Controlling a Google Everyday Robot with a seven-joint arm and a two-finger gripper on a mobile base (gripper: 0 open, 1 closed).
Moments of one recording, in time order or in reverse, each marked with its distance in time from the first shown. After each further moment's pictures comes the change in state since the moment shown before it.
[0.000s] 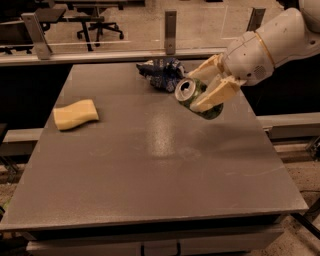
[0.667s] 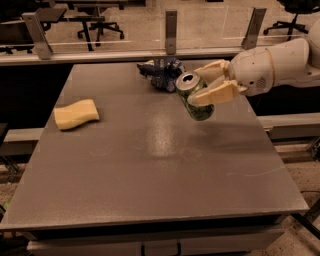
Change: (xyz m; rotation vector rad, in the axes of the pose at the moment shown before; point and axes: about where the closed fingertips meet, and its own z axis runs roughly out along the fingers) arm 0.005 -0.015 -0.004 0.085 -0.318 0.135
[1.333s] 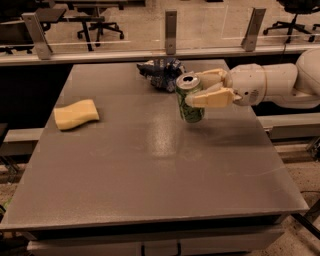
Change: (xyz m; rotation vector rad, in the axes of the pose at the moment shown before) arm 0.015 -0.014 0.007 0.011 -0.234 0.064
